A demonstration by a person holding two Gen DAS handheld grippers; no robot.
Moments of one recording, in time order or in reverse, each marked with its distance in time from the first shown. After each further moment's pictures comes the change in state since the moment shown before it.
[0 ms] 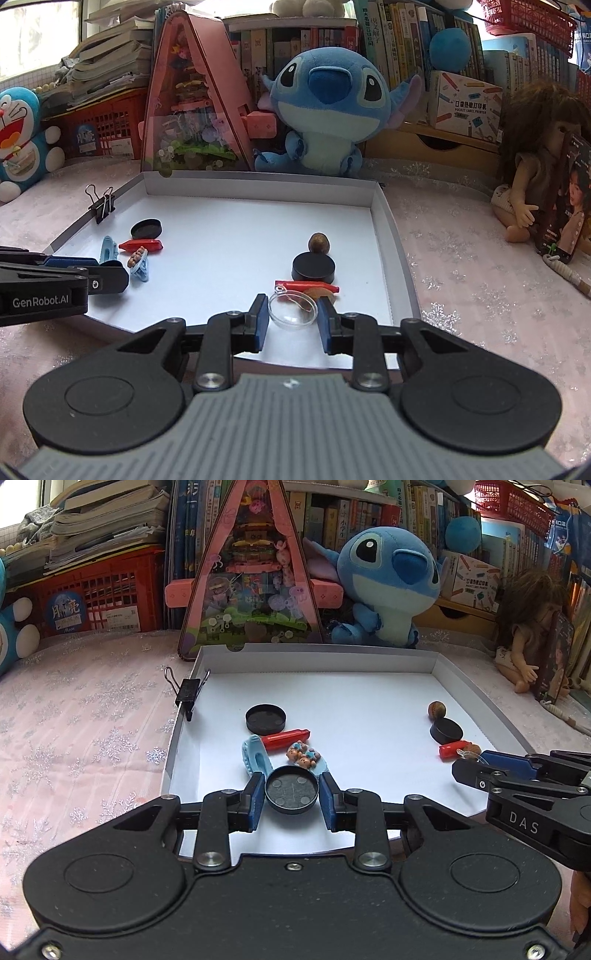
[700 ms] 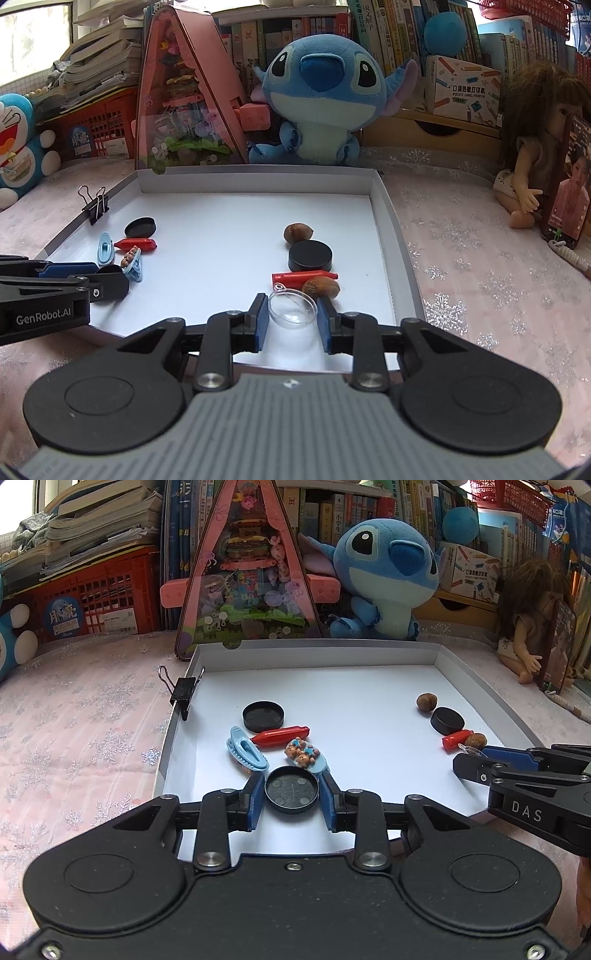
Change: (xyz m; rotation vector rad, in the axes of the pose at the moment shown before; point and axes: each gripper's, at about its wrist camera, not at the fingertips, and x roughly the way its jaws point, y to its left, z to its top) left arm 0.006 -0.004 -0.002 0.028 0.003 0.016; right arm 0.007 -0.005 0.001 0.034 0.021 0.009
